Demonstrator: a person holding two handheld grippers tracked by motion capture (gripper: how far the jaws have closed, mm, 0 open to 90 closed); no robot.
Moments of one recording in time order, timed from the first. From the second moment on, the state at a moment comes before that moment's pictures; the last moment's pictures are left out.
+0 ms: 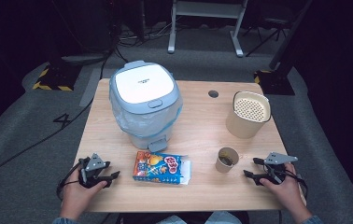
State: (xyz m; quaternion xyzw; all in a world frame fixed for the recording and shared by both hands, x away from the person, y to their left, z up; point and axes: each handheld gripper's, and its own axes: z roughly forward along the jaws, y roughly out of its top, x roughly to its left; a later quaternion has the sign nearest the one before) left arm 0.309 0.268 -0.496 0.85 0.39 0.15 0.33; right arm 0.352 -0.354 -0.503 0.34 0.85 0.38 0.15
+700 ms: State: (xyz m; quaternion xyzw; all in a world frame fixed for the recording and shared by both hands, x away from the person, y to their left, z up) left arm 0.301 0.257 -0.417 0.84 0.30 0.08 0.44; right arm 0.353 -0.356 -0.503 0.34 0.84 0.38 0.16
